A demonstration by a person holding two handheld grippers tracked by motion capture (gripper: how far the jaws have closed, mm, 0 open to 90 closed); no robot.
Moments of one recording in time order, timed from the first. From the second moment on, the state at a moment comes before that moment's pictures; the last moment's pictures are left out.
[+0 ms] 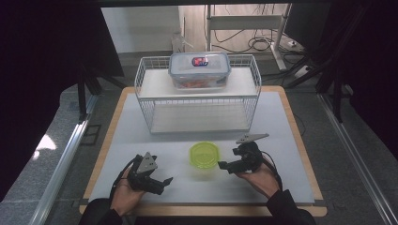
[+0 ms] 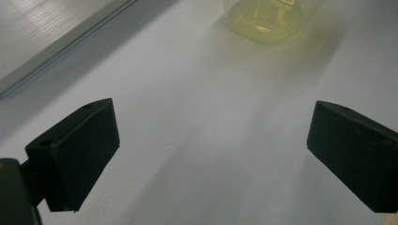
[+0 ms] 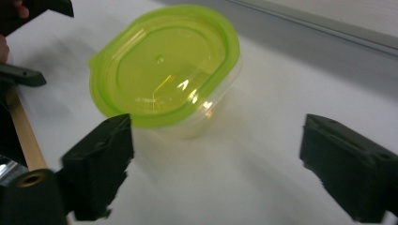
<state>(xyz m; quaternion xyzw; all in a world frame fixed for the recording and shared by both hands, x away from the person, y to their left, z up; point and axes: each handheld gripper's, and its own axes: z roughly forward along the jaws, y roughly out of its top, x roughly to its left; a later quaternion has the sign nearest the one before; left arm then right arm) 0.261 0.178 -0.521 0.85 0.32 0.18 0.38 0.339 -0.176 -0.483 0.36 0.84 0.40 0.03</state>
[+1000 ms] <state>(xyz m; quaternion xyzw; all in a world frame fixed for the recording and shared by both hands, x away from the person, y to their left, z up) 0.261 0.175 -0.522 0.85 0.31 0.18 0.37 0.376 -0.157 -0.489 0.41 0.81 0.40 -0.10</state>
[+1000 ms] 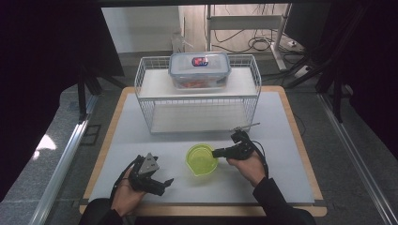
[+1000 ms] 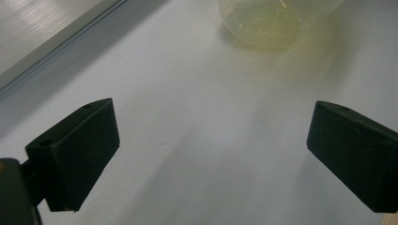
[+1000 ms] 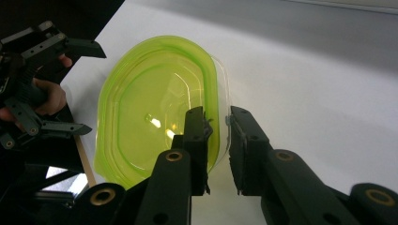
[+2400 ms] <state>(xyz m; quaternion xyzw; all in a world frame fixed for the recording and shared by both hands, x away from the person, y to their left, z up) 0.260 0.173 -0.523 0.86 0.31 0.18 0.37 0.395 -0.151 -0.478 0.41 0.79 0.43 -0.15</state>
